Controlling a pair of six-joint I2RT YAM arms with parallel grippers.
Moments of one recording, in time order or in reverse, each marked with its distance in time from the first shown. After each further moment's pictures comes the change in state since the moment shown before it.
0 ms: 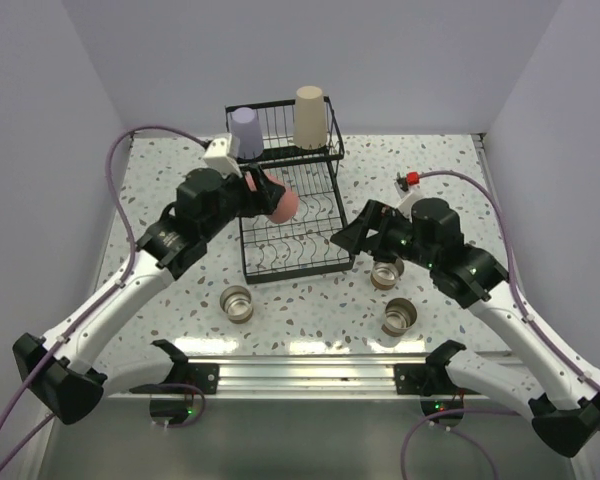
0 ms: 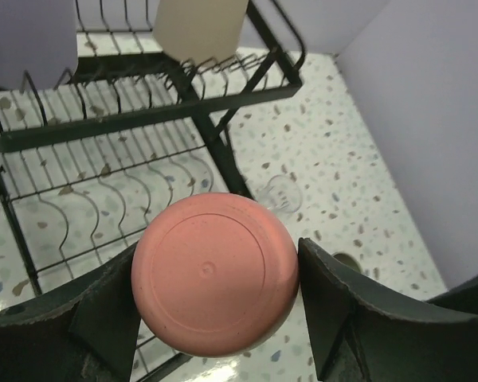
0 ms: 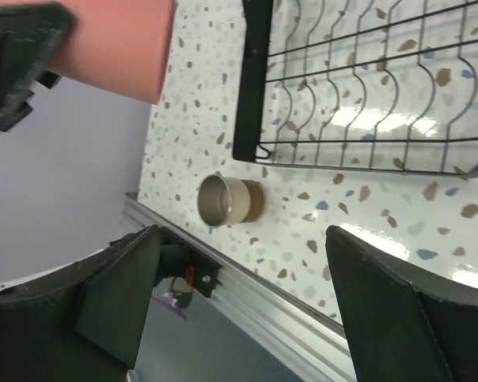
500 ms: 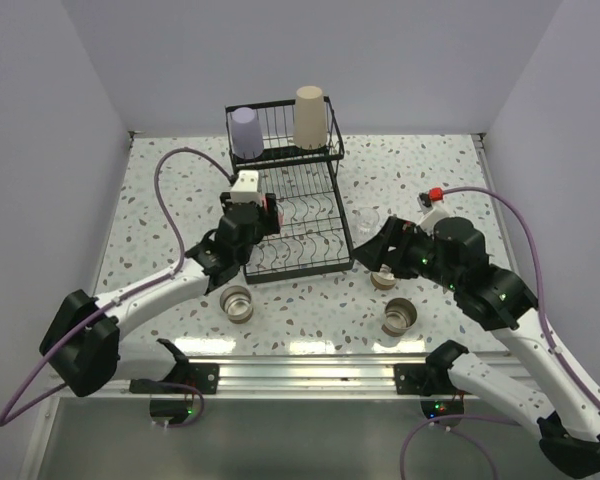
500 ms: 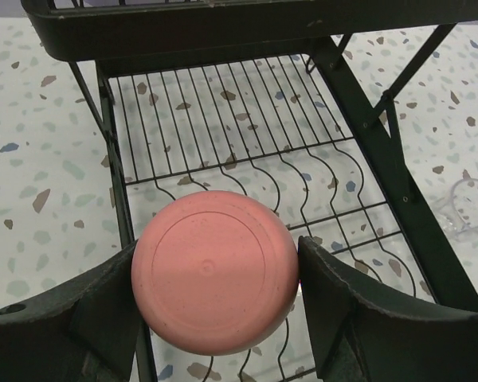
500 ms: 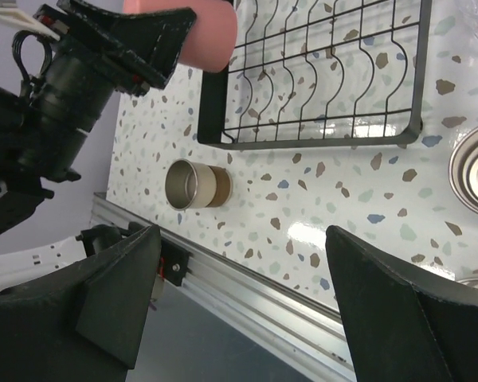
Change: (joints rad) left arm -0.123 0.154 -0.362 0.395 -0.452 0.220; right arm 0.000 -0.162 -0.005 -0.206 0.100 -0.064
